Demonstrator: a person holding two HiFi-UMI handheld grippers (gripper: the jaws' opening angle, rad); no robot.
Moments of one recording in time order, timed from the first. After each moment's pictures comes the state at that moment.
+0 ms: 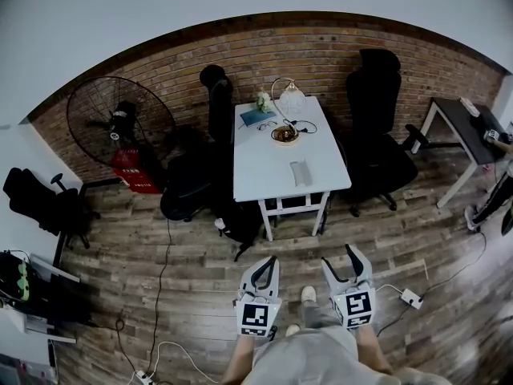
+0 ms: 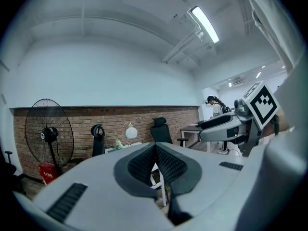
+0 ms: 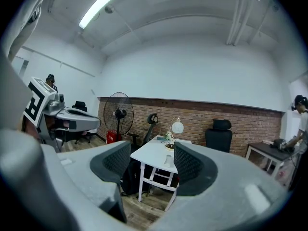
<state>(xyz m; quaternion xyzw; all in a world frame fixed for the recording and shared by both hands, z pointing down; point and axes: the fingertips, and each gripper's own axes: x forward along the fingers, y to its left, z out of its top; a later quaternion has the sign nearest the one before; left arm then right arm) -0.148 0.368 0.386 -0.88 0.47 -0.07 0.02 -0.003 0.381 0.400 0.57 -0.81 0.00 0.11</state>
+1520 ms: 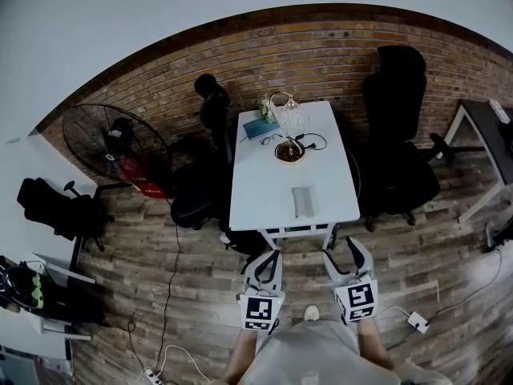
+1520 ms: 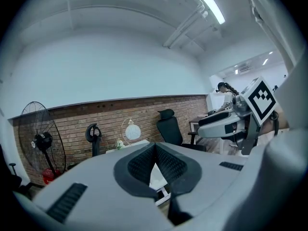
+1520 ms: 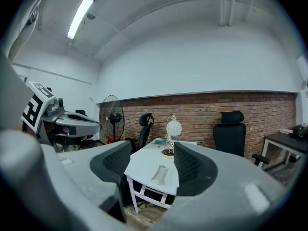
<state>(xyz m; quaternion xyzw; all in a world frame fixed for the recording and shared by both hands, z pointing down) -0.049 0.167 0.387 -0.85 0.50 -0.13 0.02 0.090 0.166 0.404 0.53 -0.84 0.04 0.07</state>
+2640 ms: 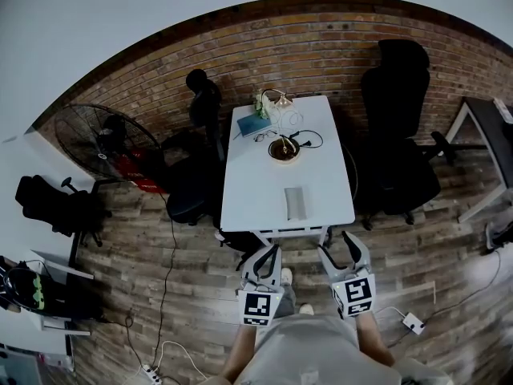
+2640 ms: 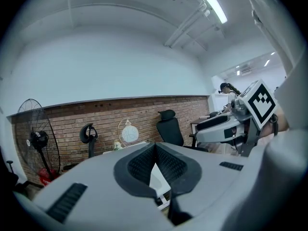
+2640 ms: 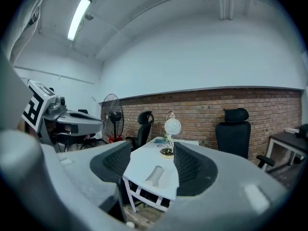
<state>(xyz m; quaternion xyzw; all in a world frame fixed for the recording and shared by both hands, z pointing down) -0.013 0.123 0.393 -0.85 0.51 -0.12 0.02 0.116 0.120 0.416 0.52 -0.85 0.05 0.08</state>
